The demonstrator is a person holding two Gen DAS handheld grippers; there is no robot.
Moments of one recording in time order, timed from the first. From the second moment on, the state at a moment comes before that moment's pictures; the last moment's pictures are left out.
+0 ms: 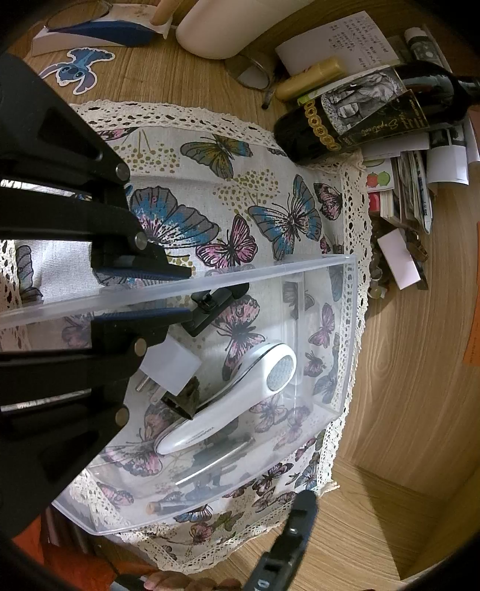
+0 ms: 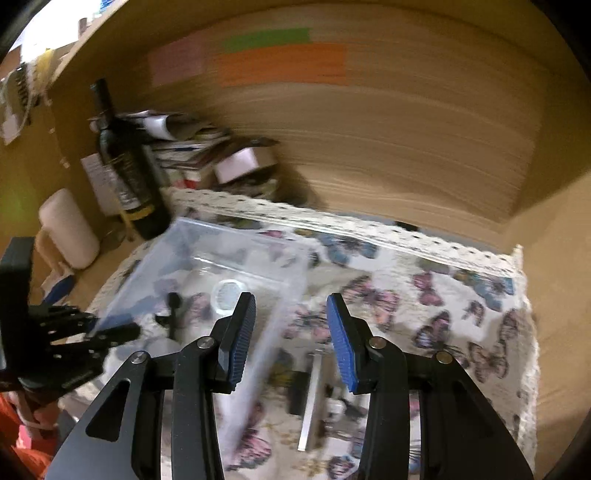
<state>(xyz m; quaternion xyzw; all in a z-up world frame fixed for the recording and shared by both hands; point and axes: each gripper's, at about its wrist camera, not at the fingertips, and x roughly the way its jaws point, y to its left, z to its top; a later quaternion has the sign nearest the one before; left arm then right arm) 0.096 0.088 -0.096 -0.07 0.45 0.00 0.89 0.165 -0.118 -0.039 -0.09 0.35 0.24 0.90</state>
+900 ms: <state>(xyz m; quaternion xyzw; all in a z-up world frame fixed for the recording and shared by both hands) 0.096 0.089 -0.096 -0.07 0.45 0.00 0.89 0.175 -0.121 -0.126 -0.12 0.45 0.21 0.86</state>
